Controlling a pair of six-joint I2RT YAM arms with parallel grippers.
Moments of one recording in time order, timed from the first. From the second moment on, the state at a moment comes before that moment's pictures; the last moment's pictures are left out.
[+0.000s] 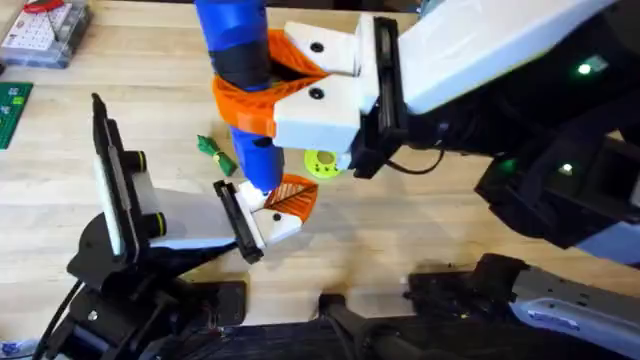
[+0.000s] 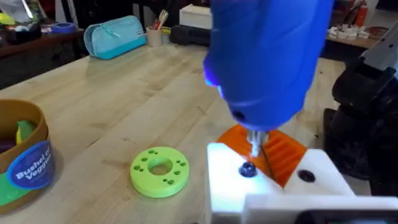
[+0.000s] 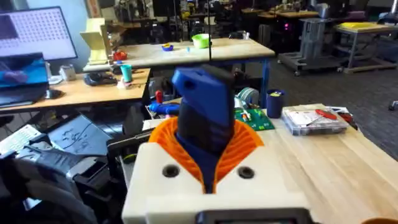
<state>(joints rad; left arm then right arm) -0.49 0.01 0.01 -0.05 0.63 -0.04 0.81 1.05 0.75 0.46 -0.63 0.14</state>
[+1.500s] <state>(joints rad) -0.49 0.01 0.01 -0.05 0.63 -0.04 0.83 1.08 0.75 0.49 -0.63 0.14</state>
